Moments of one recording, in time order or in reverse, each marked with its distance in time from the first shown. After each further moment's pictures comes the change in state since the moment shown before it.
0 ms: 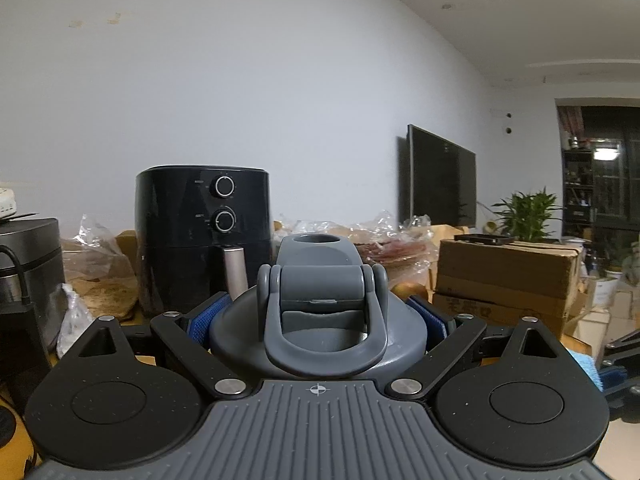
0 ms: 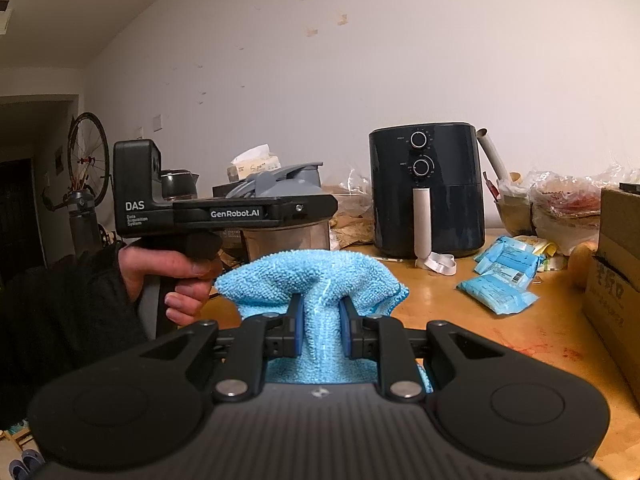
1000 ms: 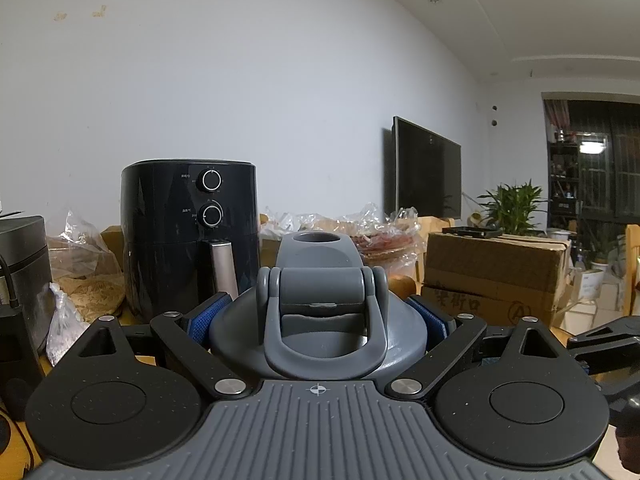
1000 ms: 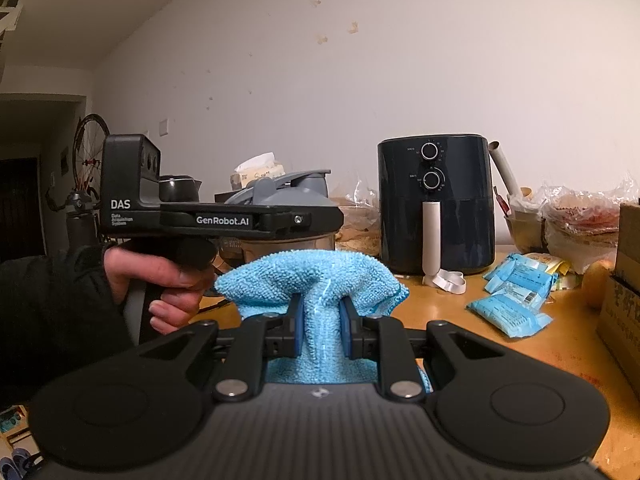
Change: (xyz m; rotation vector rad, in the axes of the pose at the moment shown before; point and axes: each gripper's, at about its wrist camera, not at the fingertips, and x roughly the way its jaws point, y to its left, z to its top) left arm 0.004 0.005 0.004 0.008 0.029 -0.044; right arm 0.026 0.001 0.004 -0.036 -0.041 0.013
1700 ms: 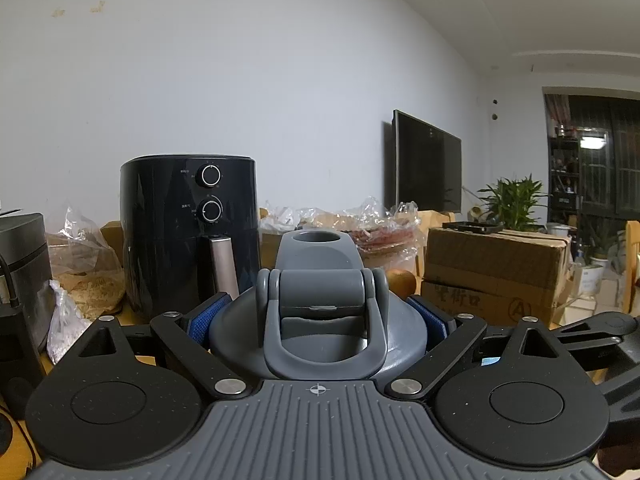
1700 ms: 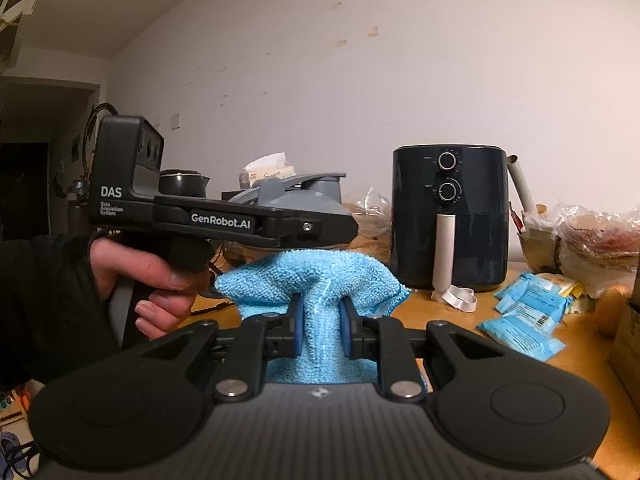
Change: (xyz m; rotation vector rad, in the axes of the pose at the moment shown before) left arm 0.001 0.001 0.003 0.000 0.022 -0.001; right arm 0.027 0.002 0.004 -0.065 -0.010 0.028
